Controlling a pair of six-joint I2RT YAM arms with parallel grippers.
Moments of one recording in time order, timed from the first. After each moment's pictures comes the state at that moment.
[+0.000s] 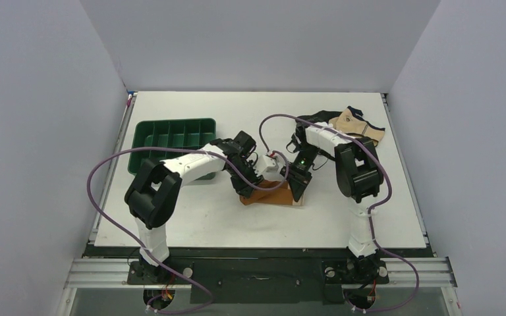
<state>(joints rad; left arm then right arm) -0.69 1.86 1.31 -0.73 0.40 0.47 0.38 2.14 1.57 -1.43 -0.61 -0.83</state>
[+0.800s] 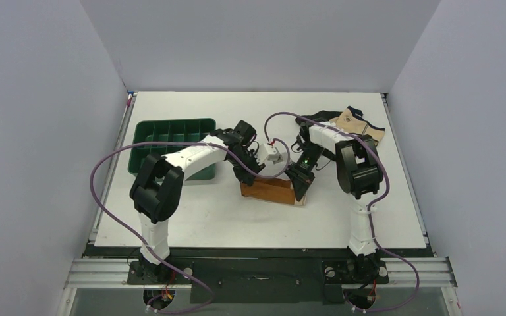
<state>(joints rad) -0.65 1.93 1.46 -0.76 0.42 0.47 0.33 2.19 1.58 -1.45 -0.64 -0.85</state>
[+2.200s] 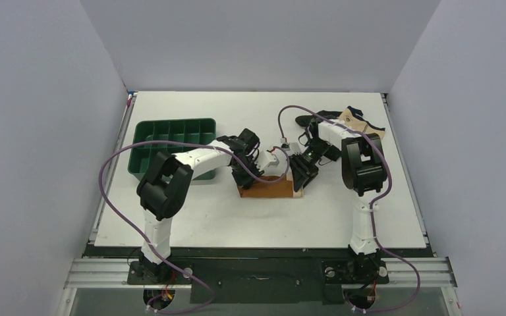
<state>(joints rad) -0.67 2.01 1.42 -0.71 0.27 0.44 0.24 2.22 1.62 -1.29 -0.64 -0.57</state>
